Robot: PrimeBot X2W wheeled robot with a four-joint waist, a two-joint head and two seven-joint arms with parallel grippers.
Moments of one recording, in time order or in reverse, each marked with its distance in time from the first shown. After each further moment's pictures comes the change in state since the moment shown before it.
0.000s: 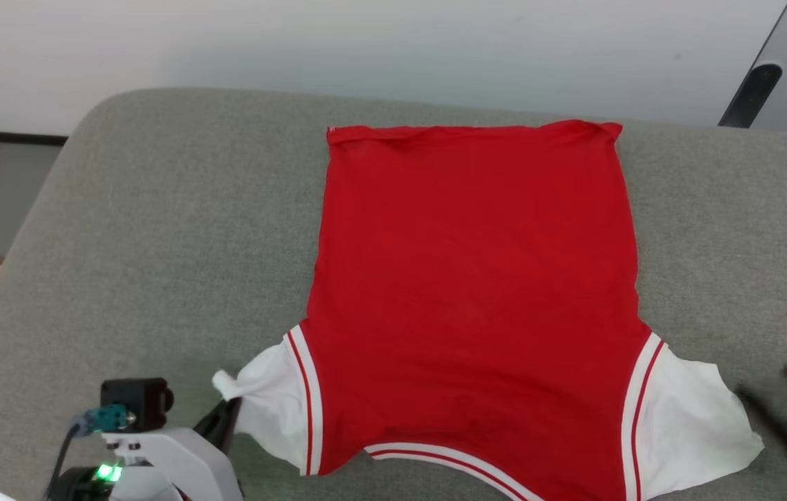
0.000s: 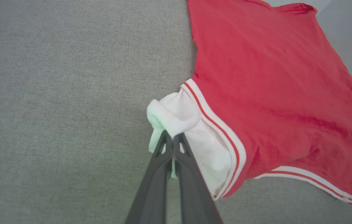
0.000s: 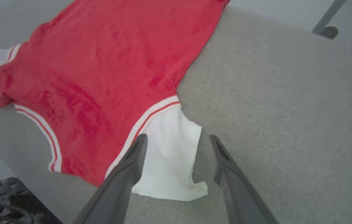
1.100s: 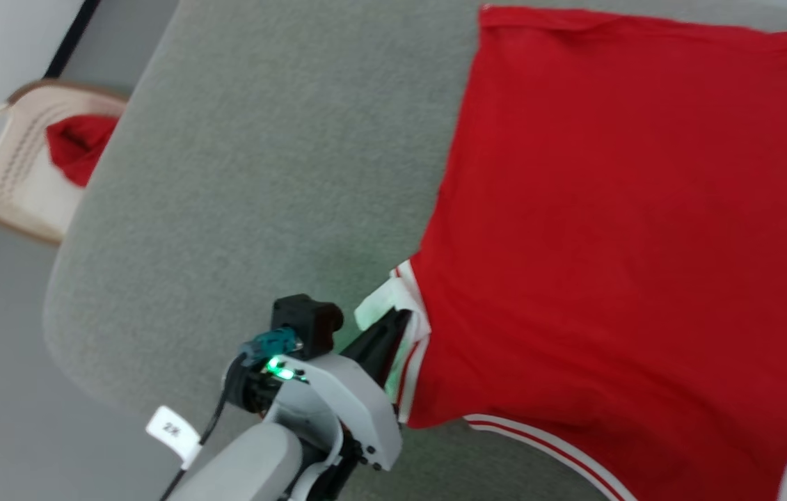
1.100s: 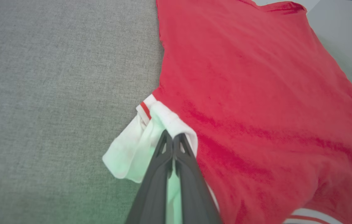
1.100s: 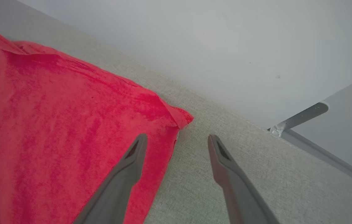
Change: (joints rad) left arm -0.328 -0.312 -0.198 0.209 0.116 -0.194 -0.119; right arm -1.019 -0.038 0.260 0.704 -0.128 0.000 0.077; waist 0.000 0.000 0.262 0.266
